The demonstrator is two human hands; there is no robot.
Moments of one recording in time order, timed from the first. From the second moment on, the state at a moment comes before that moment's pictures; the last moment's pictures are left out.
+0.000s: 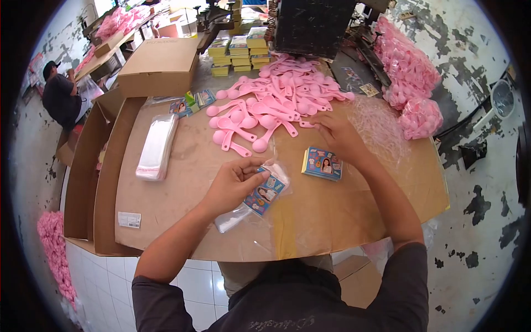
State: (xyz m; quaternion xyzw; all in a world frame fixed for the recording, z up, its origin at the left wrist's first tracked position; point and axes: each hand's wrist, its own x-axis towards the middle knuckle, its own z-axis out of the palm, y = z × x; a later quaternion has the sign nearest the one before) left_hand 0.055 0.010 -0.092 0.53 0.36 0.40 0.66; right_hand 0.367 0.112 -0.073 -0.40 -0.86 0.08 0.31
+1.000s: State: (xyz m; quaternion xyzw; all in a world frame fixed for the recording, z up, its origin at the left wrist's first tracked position) left_hand 0.062 0.005 -0.088 0.55 0.38 0.42 0.61; right_hand 0.285 0.050 -0.068 -0.29 -0.76 0.37 0.46
